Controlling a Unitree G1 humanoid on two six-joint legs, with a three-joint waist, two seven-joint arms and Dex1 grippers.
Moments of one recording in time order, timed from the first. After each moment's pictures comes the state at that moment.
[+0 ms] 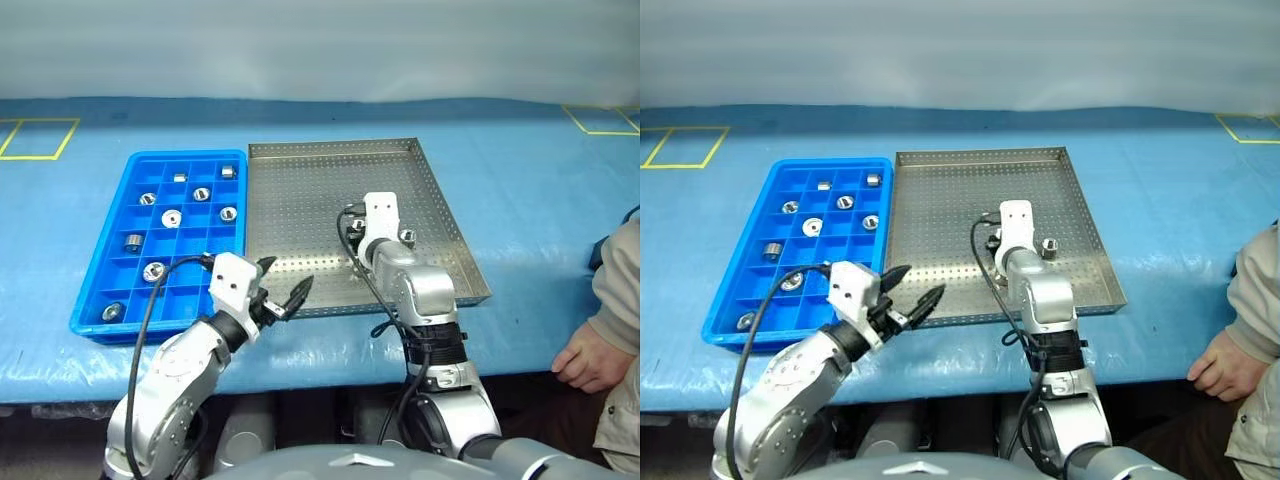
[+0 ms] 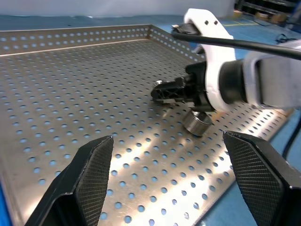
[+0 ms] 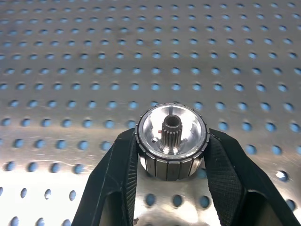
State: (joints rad) left arm 0.17 0.24 -0.10 -0.75 -0.36 0.67 -0.23; right arm -0.49 0.06 0.04 0.00 0.07 0.91 -0.01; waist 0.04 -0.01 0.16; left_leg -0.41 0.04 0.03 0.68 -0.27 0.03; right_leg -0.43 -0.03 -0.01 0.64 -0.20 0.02
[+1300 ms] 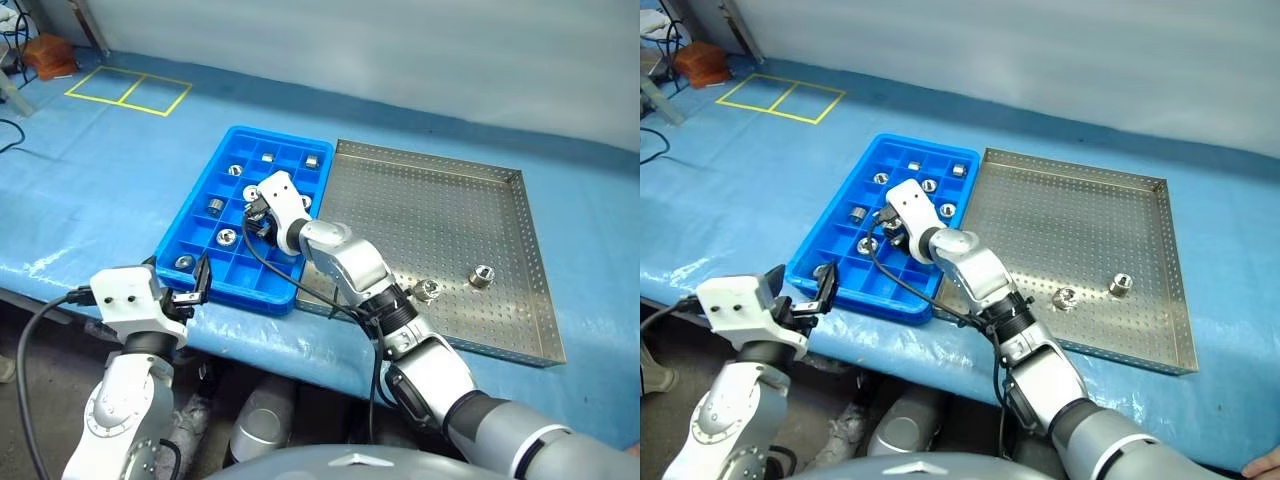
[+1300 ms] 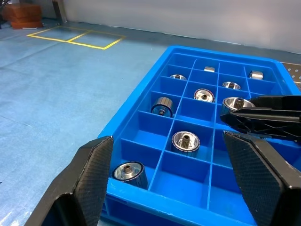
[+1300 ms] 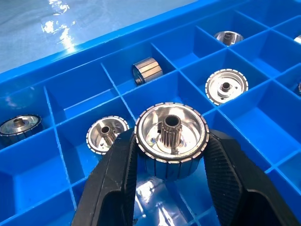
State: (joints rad) left arm 0.38 0.11 0.13 -0.96 -0.27 0.63 0.04; right arm -0.76 0.13 0.30 0.35 0.09 0.63 0.30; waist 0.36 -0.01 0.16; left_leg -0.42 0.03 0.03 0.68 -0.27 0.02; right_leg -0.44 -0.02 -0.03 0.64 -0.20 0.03
